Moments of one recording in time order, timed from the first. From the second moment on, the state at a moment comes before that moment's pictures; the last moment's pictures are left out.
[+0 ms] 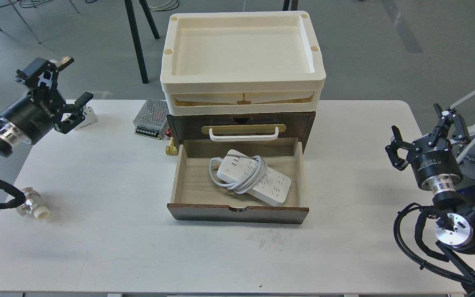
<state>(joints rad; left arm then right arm) -0.67 0.77 -0.44 -0.87 0.14 -0.49 -0.49 0.19 -0.46 1.02 1.24 -0.07 0.07 0.49</state>
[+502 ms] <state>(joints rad) -0.68 0.55 -0.59 -0.55 -0.14 -0.49 -0.49 0.22 -0.46 0.98 1.23 -0.12 0.07 0.49</state>
